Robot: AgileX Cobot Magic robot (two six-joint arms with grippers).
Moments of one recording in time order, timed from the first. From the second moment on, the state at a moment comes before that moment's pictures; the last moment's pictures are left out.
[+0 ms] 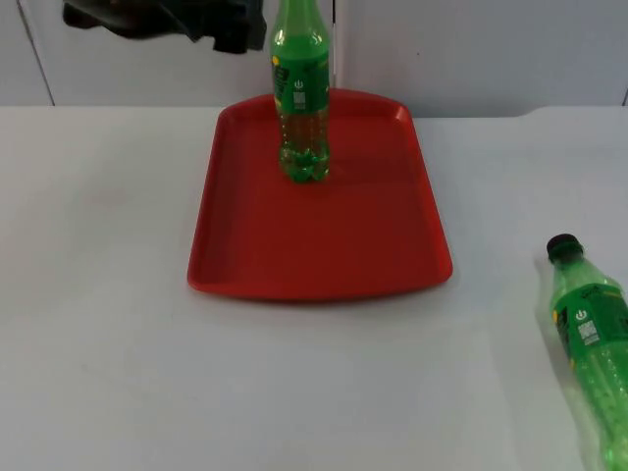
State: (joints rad) right arm 0.12 0.00 -0.52 0.03 1.08 -0.03; left arm -0.36 1.69 -1.14 0.13 0.14 -0.13
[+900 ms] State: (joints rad) right arm 0.12 0.00 -0.52 0.03 1.08 -0.03; left arm -0.36 0.95 -0.76 0.13 0.42 -0.13
